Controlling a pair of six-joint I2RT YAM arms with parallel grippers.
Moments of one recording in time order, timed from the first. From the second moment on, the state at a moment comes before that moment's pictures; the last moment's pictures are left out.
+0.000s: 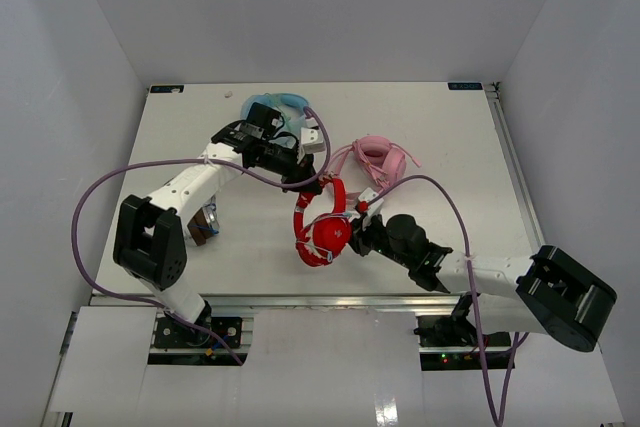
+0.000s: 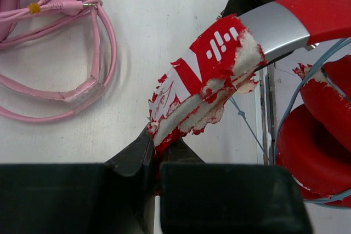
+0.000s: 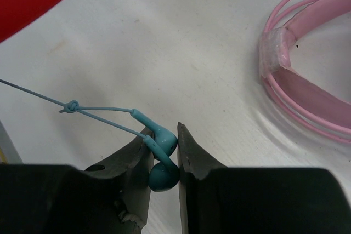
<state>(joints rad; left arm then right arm) -0.46 1.65 1.36 -0.67 0.99 0.65 0.92 1.22 0.30 0.64 0.00 0.09</state>
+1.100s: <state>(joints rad) -0.52 1.79 1.34 -0.62 0.76 0.95 0.89 1.39 0.41 0.51 -0.04 0.21</state>
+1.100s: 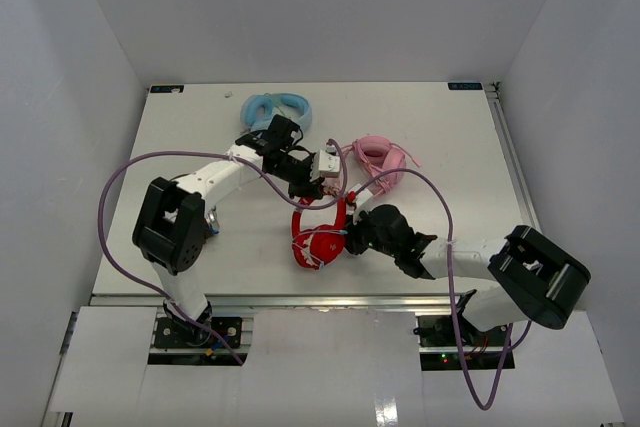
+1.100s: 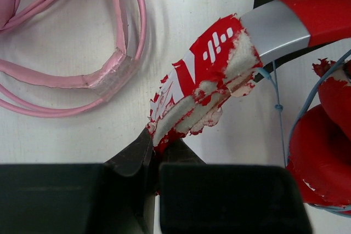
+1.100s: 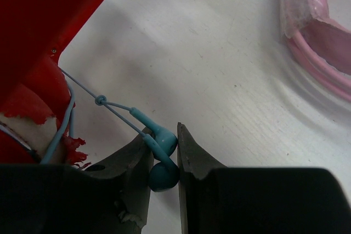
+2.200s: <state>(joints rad) -0.62 1.86 1.33 -0.51 0.45 0.90 0.86 1.36 0.35 0.44 0.07 0.40</state>
